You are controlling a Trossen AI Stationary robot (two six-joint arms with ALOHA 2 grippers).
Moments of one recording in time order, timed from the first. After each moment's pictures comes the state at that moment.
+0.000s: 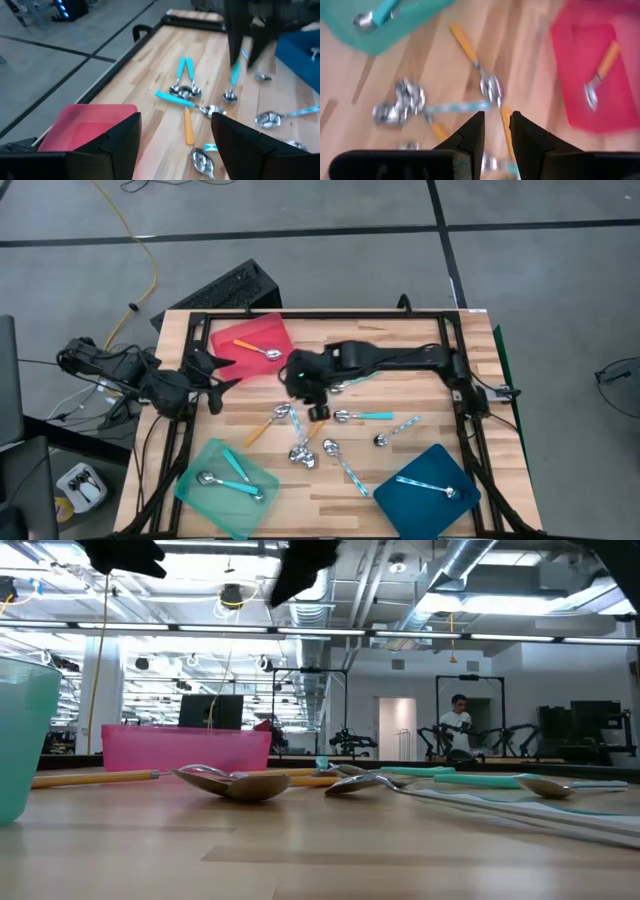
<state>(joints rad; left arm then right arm) -0.37 0.70 0.88 -0.85 -0.74 -0.42 0.02 2.08 2.18 -1.06 0.00 -0.26</state>
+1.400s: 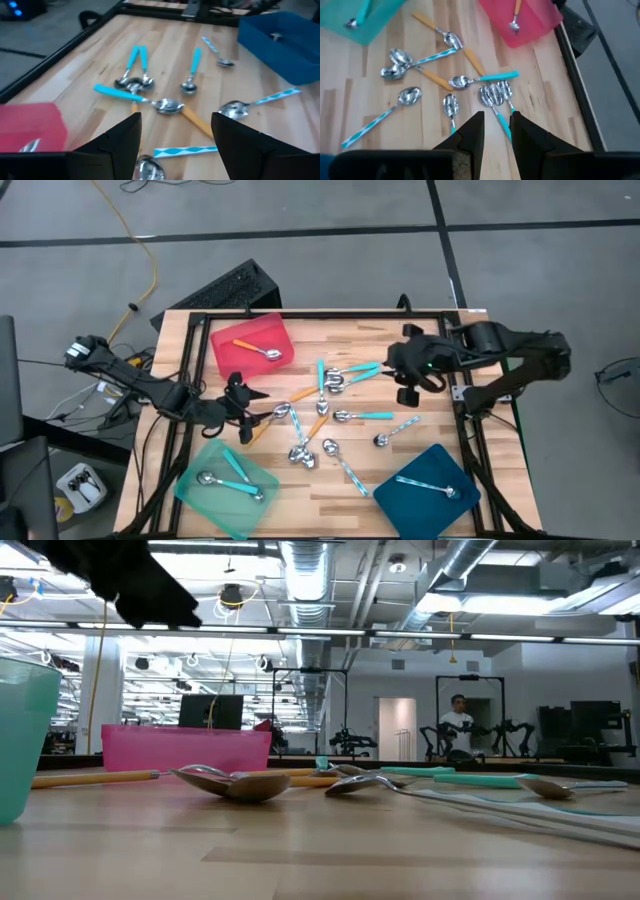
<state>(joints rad) -0.40 0.92 0.54 -0.19 -0.64 -0.38 0.13 1.28 1.59 -1.17 0.31 0.14</state>
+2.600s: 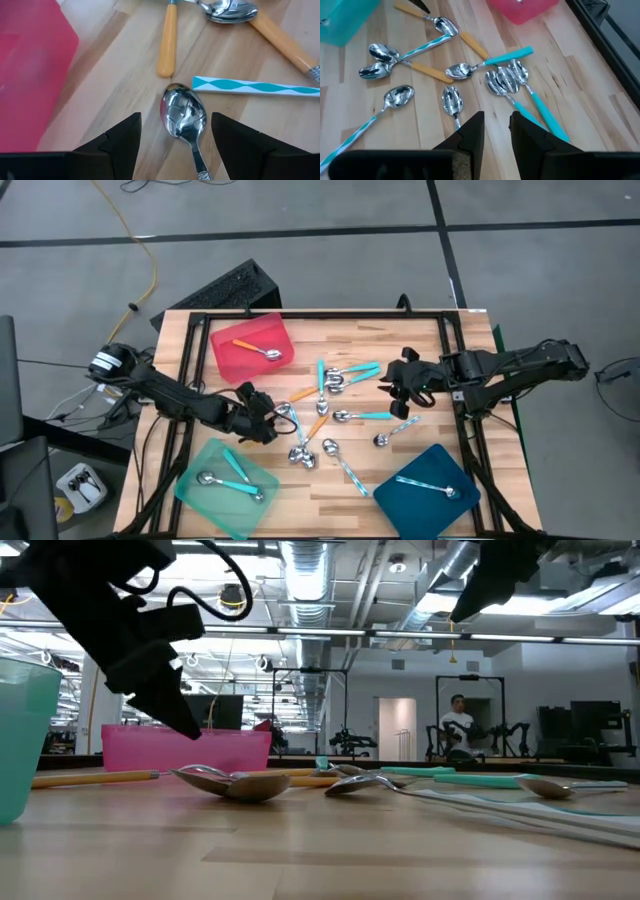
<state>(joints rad) -0.33 1.41 0.63 -0.33 -0.64 -0.68 0.13 1.08 0.98 -0.71 0.32 0.28</state>
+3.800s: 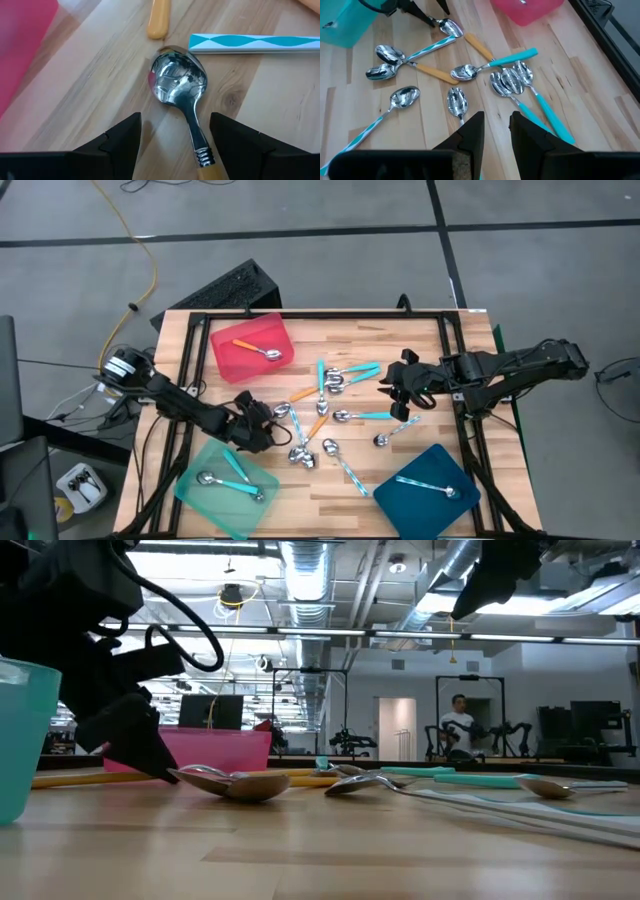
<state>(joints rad) -0.39 1.56 0.51 -0.15 -0.68 -0.77 0.15 1.08 0.98 -0.70 0.32 0.29</state>
